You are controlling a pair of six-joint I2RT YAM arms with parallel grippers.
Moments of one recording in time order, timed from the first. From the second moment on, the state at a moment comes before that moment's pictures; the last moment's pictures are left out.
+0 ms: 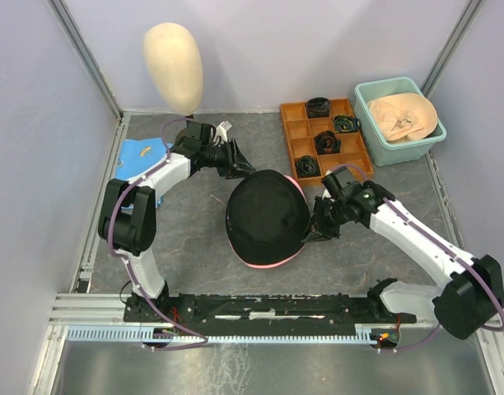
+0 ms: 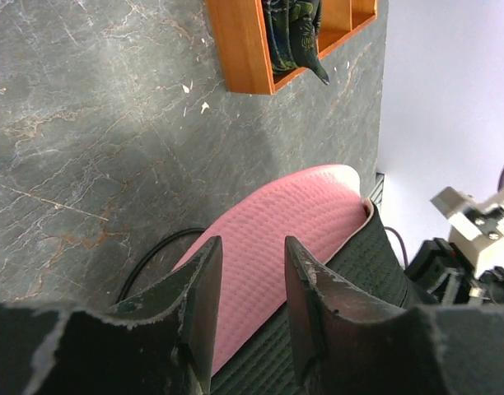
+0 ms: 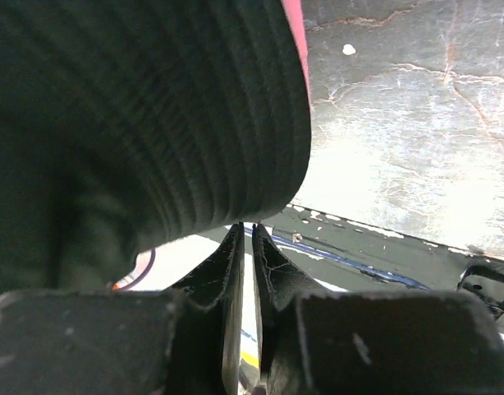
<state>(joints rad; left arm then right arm) -0.30 1.83 1.30 -0.24 0.74 -0.63 0.54 1.19 0.95 -0.88 -0.33 0.84</state>
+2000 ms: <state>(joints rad) 0.04 1.24 0.58 -0.03 0.89 -0.80 0.29 1.50 1.18 -0.97 -0.30 0.58</state>
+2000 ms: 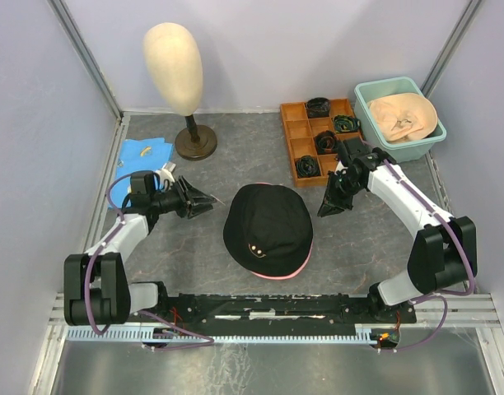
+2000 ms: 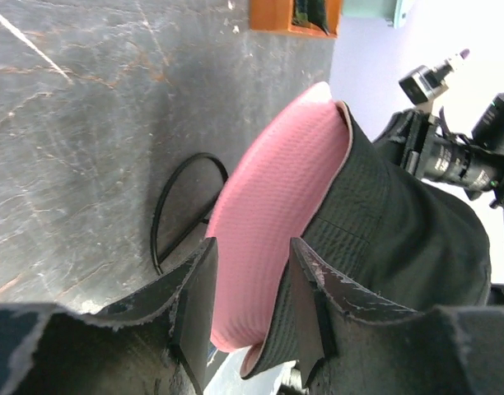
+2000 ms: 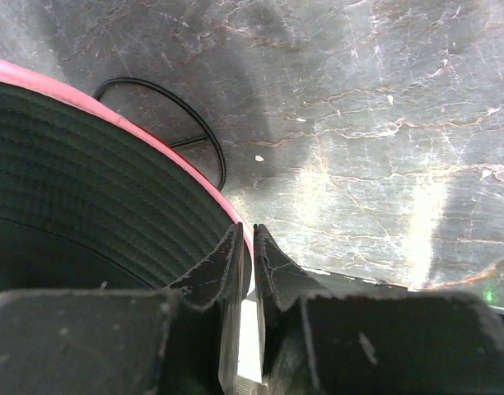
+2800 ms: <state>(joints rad) -0.13 1.28 0.59 0.06 1.00 -0.81 0.29 1.48 1.17 -0.97 -0.29 0.60</state>
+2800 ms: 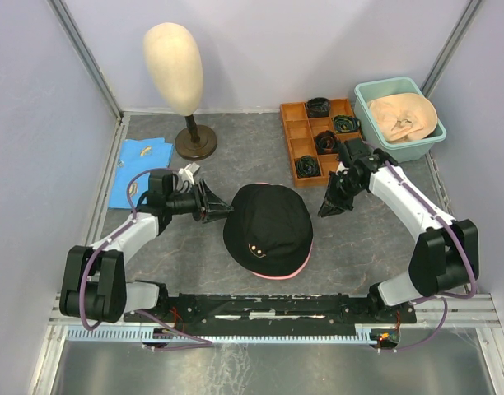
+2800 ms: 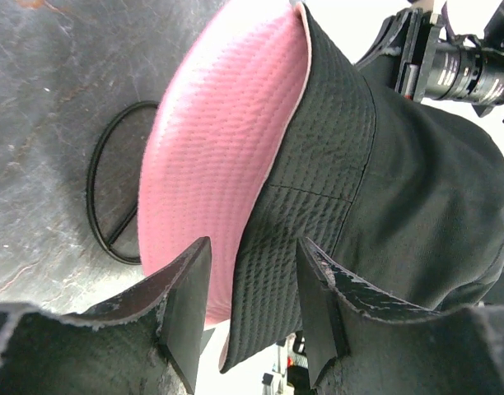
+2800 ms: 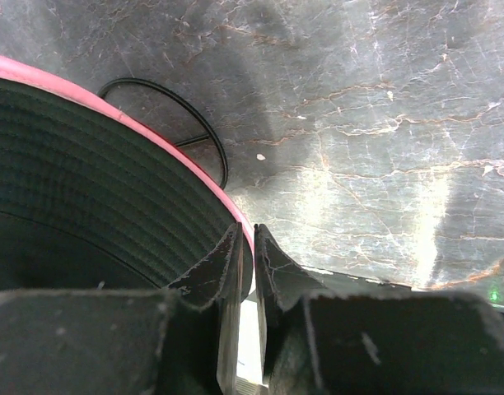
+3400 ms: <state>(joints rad) -0.20 1.28 0.55 0.16 0.99 -0.87 0.28 1.45 1.12 -0.95 -0.29 0.60</state>
